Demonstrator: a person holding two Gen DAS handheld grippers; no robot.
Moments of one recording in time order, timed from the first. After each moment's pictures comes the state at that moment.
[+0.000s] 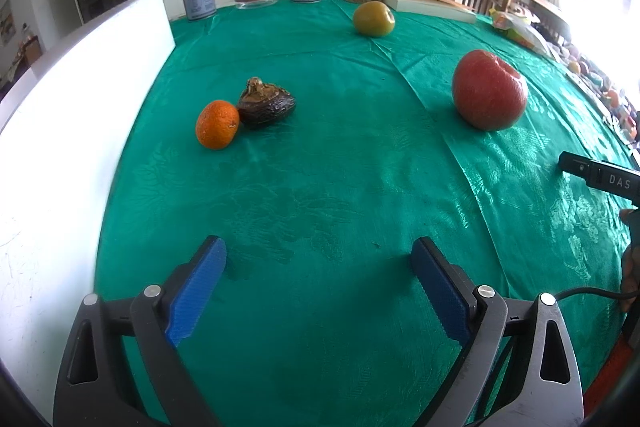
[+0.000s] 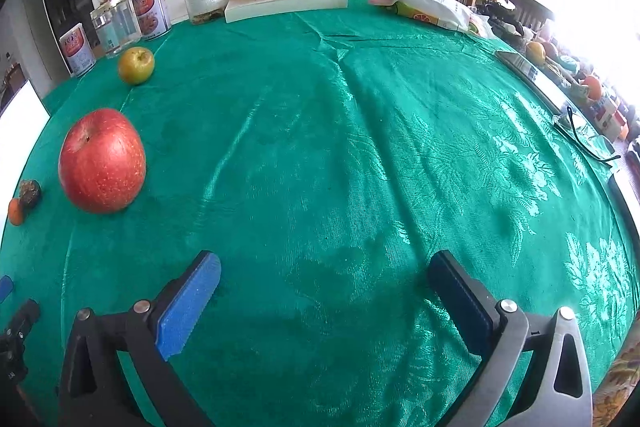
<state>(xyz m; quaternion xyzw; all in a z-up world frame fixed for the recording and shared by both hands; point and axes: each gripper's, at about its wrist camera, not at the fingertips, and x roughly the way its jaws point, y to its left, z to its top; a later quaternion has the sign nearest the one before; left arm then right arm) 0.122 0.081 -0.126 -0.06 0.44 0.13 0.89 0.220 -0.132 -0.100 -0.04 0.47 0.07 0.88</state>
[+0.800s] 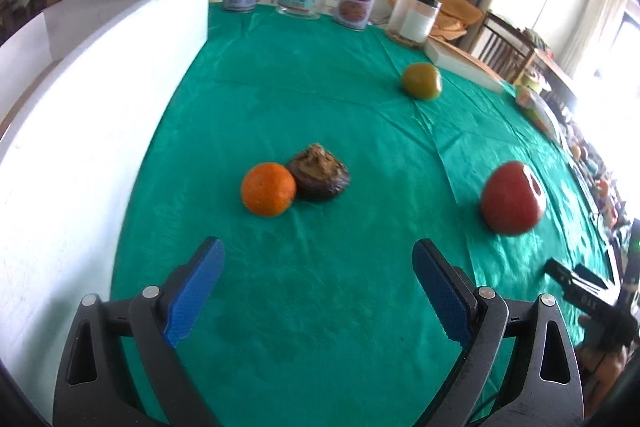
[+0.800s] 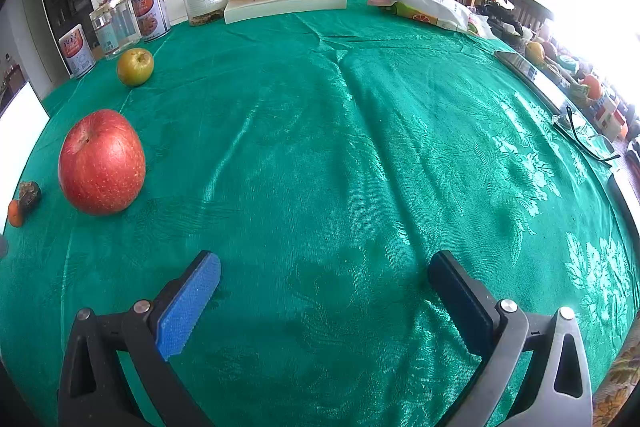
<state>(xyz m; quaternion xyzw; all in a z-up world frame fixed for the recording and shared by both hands) 0.151 0.150 -0.108 -0.20 0.41 0.14 0.88 0.221 -0.131 -0.100 -0.04 0.47 0.07 0.88</state>
